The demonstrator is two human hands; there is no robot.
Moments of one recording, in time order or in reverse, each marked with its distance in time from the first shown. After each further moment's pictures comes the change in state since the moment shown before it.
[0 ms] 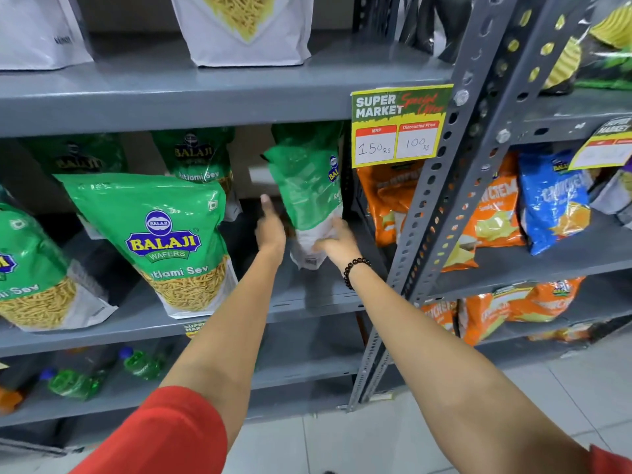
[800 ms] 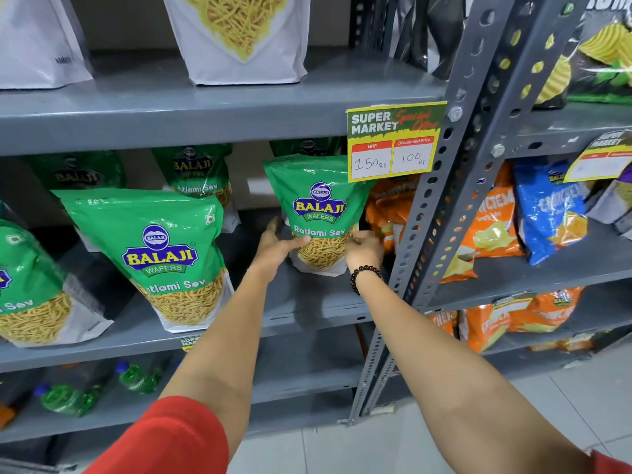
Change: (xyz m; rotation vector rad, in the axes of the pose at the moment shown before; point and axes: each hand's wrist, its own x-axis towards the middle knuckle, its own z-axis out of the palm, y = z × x) left_hand 0.009 -0.014 -0.006 0.080 -0.330 0.153; right_hand 0.025 0.015 -0.021 0.006 0.371 0.053
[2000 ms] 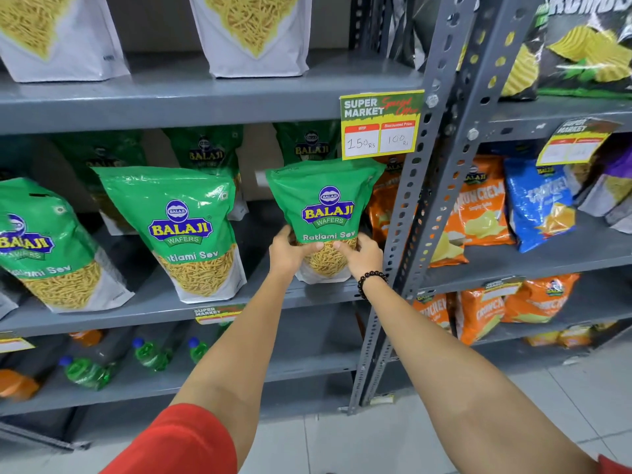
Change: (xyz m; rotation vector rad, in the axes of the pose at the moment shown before) left_hand -0.070 -0.013 0.014 0.206 0.141 0.081; right_hand -0.059 0.025 -0.035 -0.041 -0.169 -0.217
